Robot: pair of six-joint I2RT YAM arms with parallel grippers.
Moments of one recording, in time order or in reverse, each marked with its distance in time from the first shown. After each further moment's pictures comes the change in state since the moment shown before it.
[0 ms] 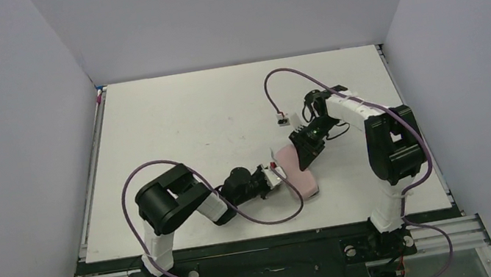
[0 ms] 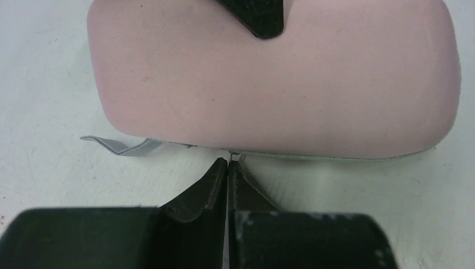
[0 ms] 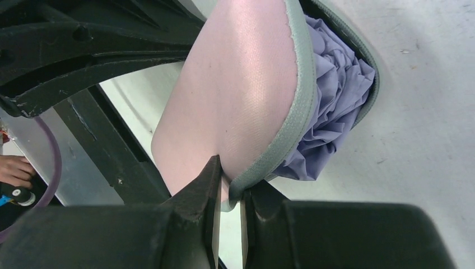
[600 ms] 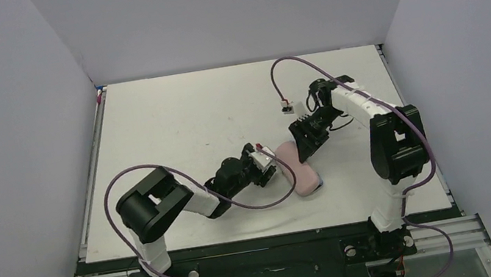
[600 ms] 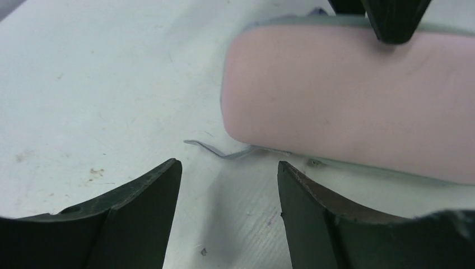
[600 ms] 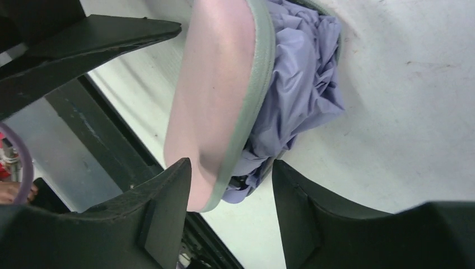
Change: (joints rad) left arm 0.057 -0.100 0.021 -0.099 -0.153 -0.105; right arm -0.039 -0.002 0.106 -0.055 0.032 0.060
